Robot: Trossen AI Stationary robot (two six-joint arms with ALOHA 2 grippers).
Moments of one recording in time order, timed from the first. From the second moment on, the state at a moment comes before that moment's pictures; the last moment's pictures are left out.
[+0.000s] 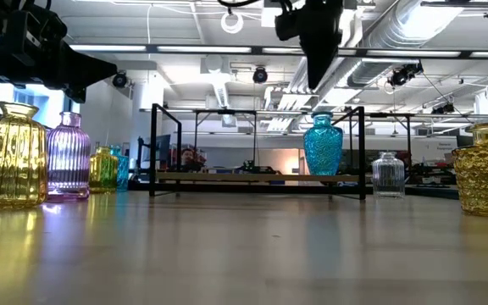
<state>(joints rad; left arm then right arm) 0.14 0.01 0.01 0.05 -0.04 -0.05 -0.20 1.75 1.76 -1.33 0.18 0.12</state>
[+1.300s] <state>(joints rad) 0.14 0.01 0.01 0.06 -0.06 -0.04 0.26 1.81 0.81 0.19 1.41 0.75</state>
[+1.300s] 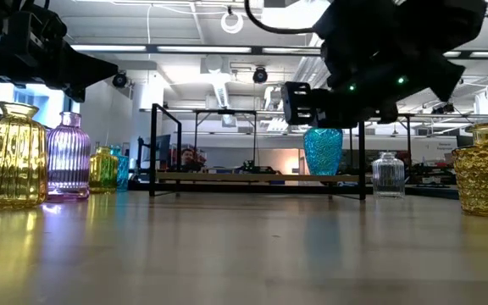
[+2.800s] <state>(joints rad) 0.14 0.01 0.01 0.05 -0.07 -0.04 0.09 1.85 0.85 -0.20 1.44 1.25</state>
